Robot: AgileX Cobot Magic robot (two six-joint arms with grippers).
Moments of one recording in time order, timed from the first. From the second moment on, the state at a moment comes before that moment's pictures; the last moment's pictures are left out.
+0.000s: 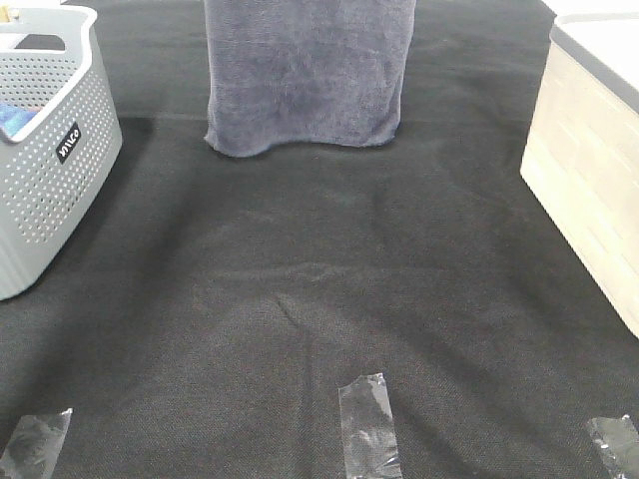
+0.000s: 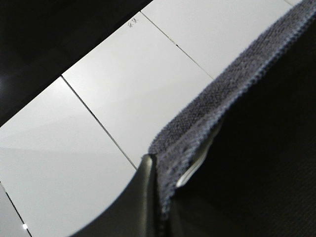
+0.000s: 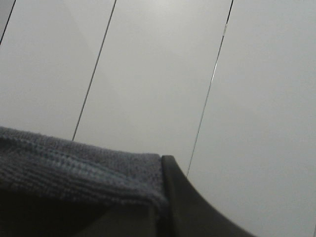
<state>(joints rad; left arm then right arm) -0.26 2.39 -2.59 0.22 -0.35 0.59 0.24 2.18 -2.34 -0.04 -0.25 -0.29</state>
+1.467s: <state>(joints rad) -0.31 2.15 -2.59 -0.04 1.20 0.25 0.24 1.95 -2.34 0.16 1.07 -0.17</state>
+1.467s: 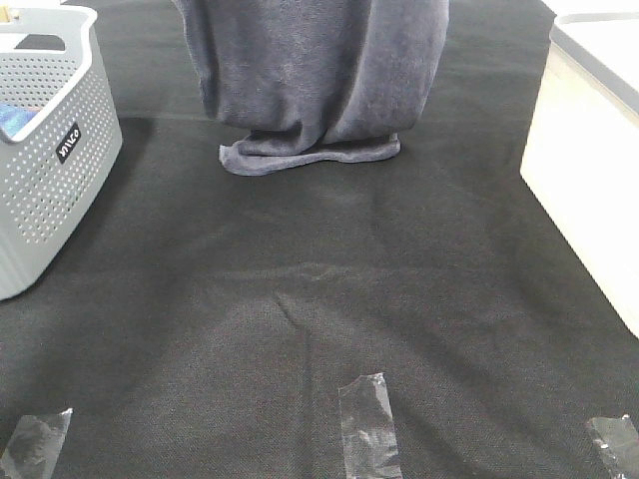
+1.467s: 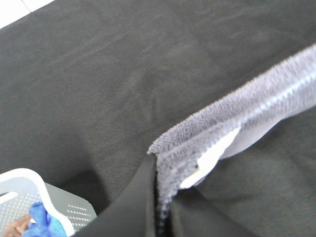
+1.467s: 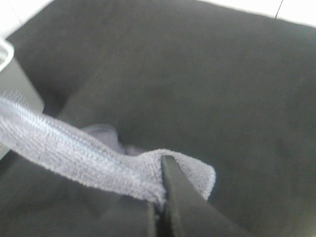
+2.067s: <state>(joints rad) -0.31 2.04 -2.58 -0.10 1.21 0.10 0.24 1.84 -2.29 0.19 1.21 -0.11</state>
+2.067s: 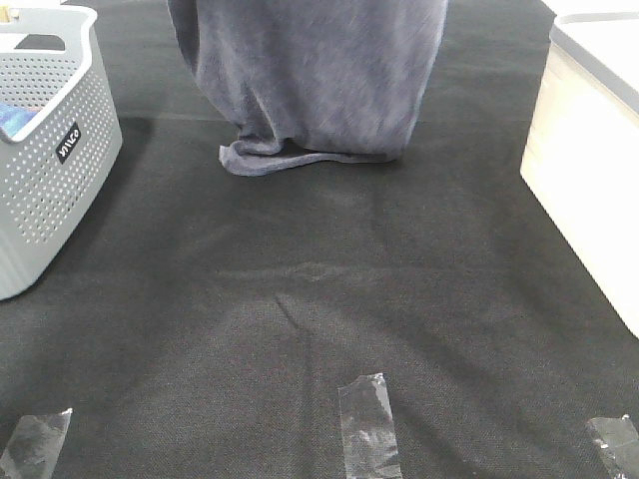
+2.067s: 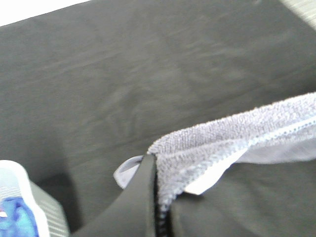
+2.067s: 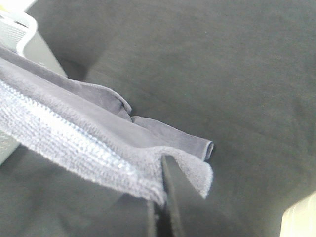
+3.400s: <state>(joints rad) -0.32 1.08 -1.21 -0.31 1.15 0.07 0.25 1.14 -1.36 0.38 1.22 -0.05</state>
